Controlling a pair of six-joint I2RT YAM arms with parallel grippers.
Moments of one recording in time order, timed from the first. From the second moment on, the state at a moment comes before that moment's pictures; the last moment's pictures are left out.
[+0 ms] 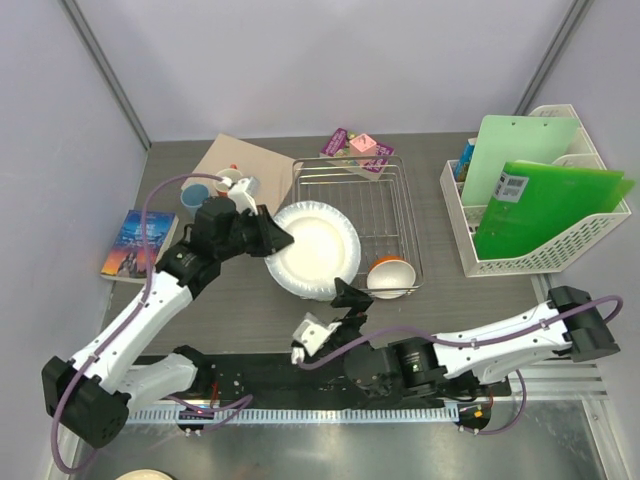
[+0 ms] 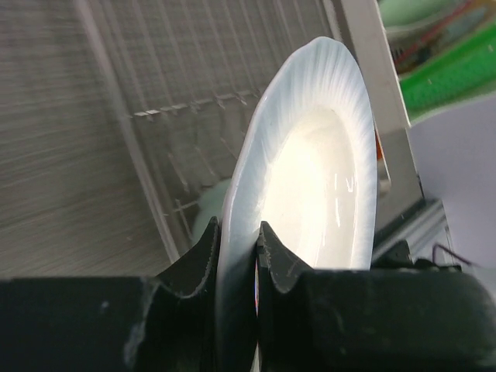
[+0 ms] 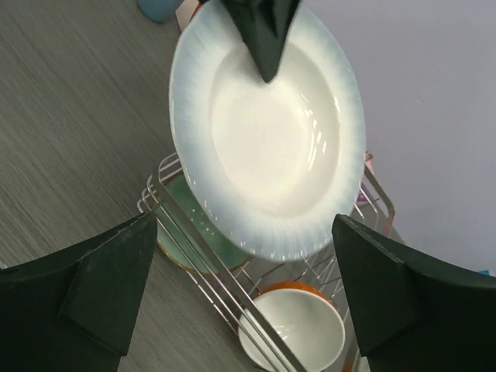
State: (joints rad) left arm -0.51 1.04 0.91 -0.33 0.26 -0.58; right arm 1.73 1.21 0.77 0.21 1.10 -0.52
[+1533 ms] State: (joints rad) left arm -0.21 0.68 0.44 -0.30 -0.19 -1.05; right arm 1.73 0.72 0.52 0.43 1.23 -0.18
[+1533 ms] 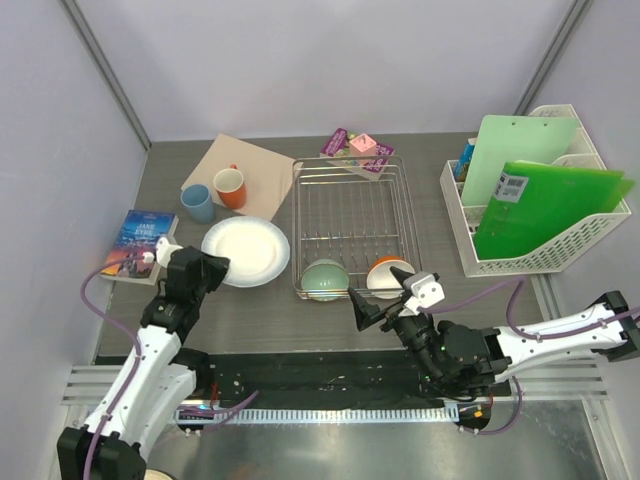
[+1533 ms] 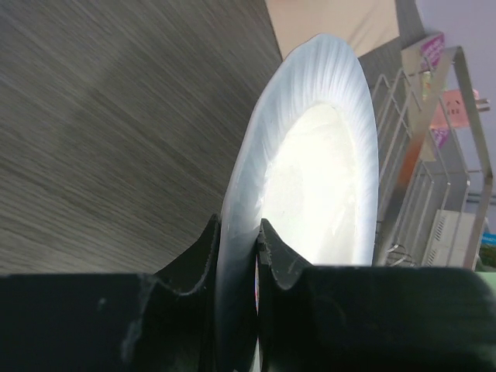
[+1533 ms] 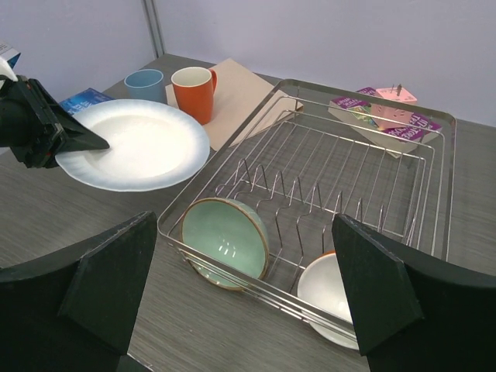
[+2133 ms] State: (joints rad) left arm -0.19 0.72 0.35 -0.36 -0.17 -1.08; right arm 1.73 0.69 0.48 0.40 1.23 -0.13
